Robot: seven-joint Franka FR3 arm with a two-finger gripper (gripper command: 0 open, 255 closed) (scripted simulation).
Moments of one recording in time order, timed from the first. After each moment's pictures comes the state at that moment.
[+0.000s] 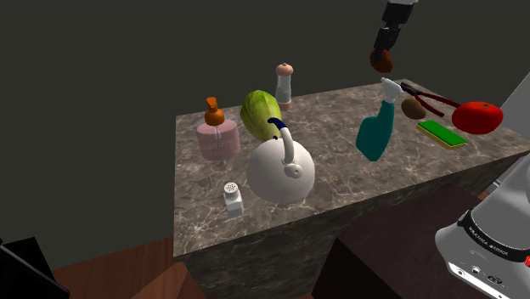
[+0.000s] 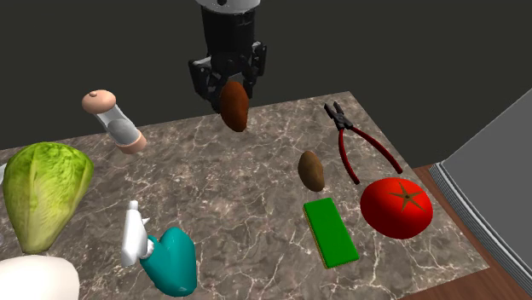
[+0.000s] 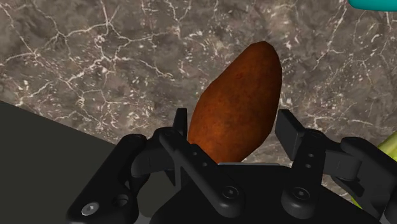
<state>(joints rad) 0.03 -0.03 -0.45 -1.86 0.08 1.81 -0.59</state>
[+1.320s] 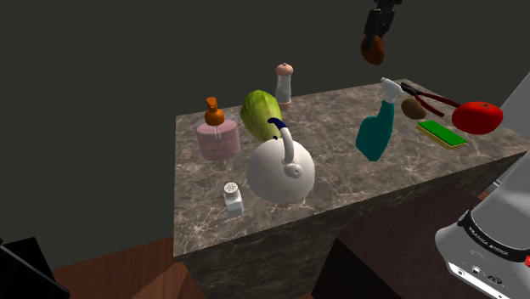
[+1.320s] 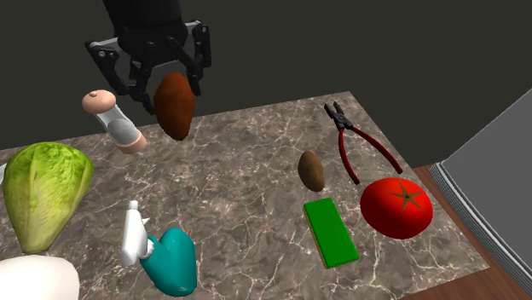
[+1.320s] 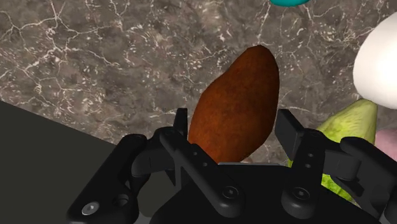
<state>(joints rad) 0.12 -0.17 -0.33 -1.87 0.04 1.70 -0.37</state>
